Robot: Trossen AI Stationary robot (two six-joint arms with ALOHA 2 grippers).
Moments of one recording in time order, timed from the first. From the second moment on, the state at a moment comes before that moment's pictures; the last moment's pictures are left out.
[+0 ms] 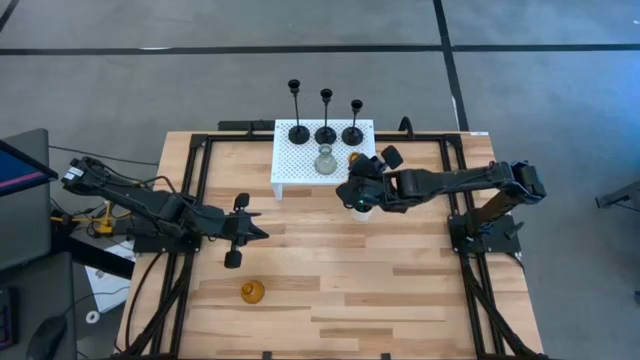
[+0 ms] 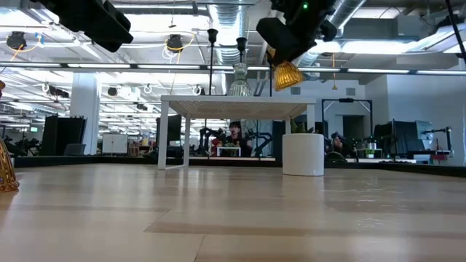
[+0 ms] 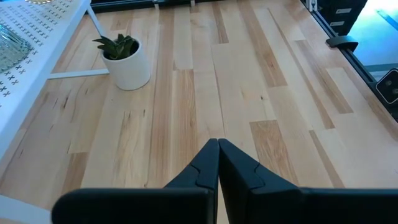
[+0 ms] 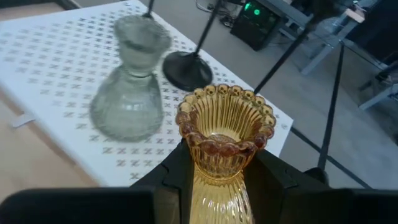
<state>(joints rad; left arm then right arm) -0.37 0.67 0.61 -0.31 -0.28 -0.04 0.04 1.57 1.32 -0.69 0.97 0.46</state>
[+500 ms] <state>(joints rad) -0.37 0.67 0.61 -0.31 -0.28 -0.04 -0.01 1.29 0.92 -0.15 0.90 0.32</state>
